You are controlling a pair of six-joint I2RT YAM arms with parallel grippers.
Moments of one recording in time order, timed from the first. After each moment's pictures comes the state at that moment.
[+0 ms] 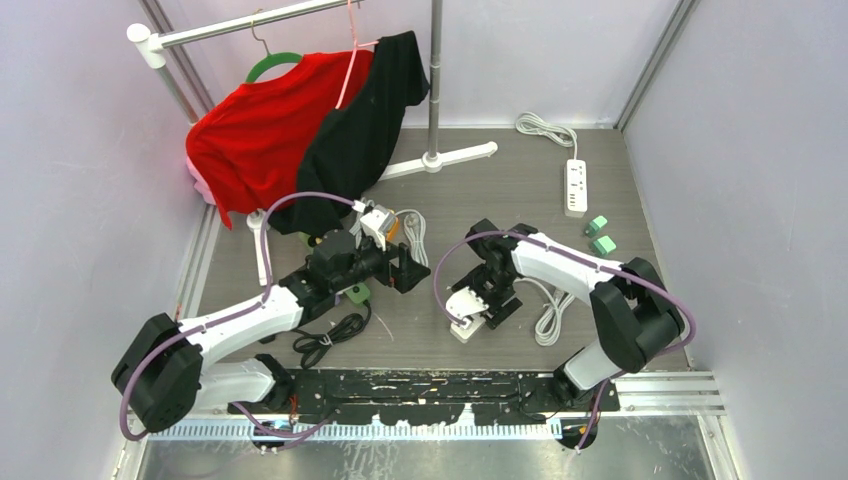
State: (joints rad) left arm -0.73 1.18 0.58 0.33 0.21 -0.33; right arm 0.61 1.52 0.93 -0.93 -0.30 -1.71
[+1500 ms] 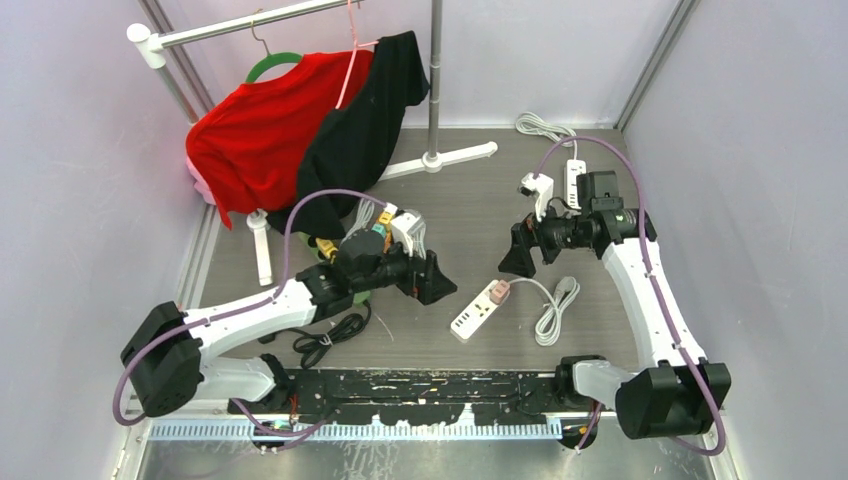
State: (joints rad) left arm -0.87 1.24 0.71 0.22 0.25 -0.47; right arm 0.06 1.15 1.11 -0.98 -0.81 -0.53
